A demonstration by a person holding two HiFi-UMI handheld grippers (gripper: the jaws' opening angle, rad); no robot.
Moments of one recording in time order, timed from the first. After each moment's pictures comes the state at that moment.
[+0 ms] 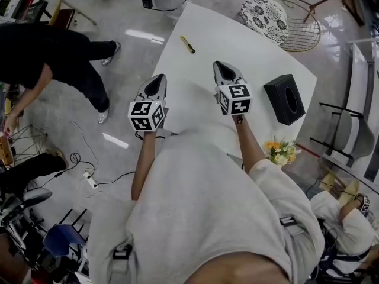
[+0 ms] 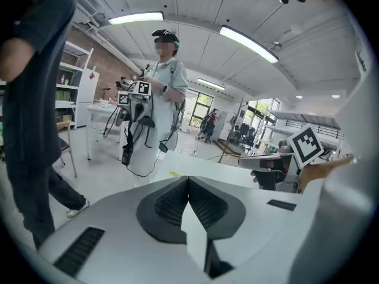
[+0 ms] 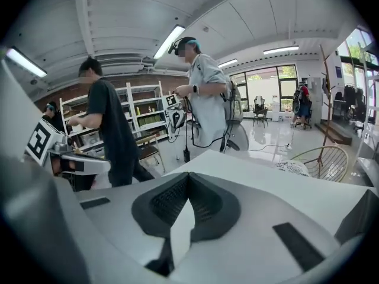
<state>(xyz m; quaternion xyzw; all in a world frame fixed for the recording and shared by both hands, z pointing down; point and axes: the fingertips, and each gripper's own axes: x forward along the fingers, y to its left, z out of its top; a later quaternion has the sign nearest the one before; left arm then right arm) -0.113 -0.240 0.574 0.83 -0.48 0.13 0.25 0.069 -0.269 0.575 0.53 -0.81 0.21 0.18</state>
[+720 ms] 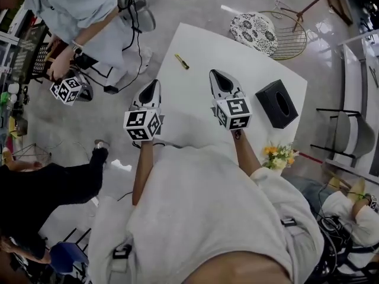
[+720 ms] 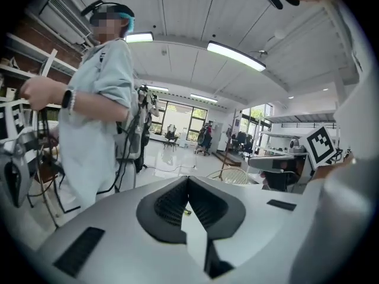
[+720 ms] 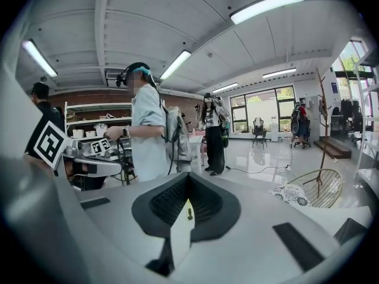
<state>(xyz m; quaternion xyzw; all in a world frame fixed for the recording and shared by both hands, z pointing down) -0.115 -0.258 0.493 0.85 -0.49 0.09 0.17 0.068 -0.258 0.478 0.55 -0.82 0.13 0.11</state>
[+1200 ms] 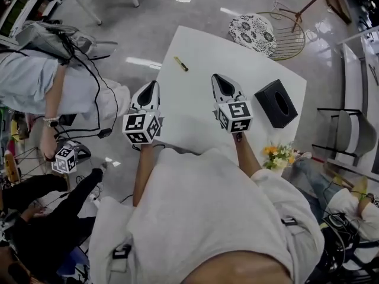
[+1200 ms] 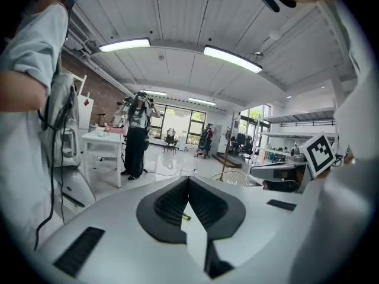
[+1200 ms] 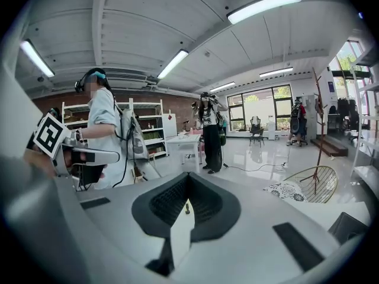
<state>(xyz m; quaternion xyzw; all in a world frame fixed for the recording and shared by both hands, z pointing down) -0.116 -0.255 0.469 0.85 -0.49 0.08 0.15 0.077 -0.247 0.481 0.55 -0.81 0.14 0.11</state>
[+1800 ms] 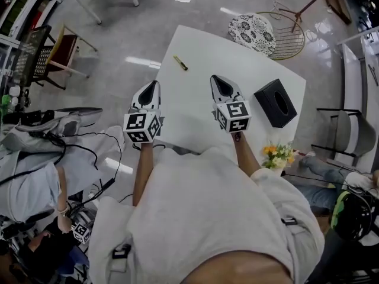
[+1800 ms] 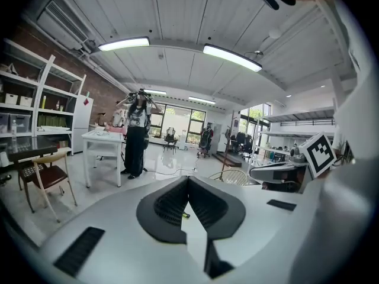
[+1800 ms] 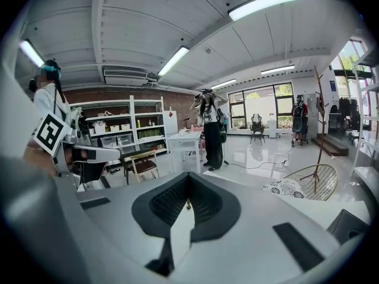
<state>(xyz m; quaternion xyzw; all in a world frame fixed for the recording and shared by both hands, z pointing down) -0.117 -0.246 0.478 0.86 -0.49 0.08 0.15 0.071 -0.236 0.494 0.55 -0.81 0.14 0.12</state>
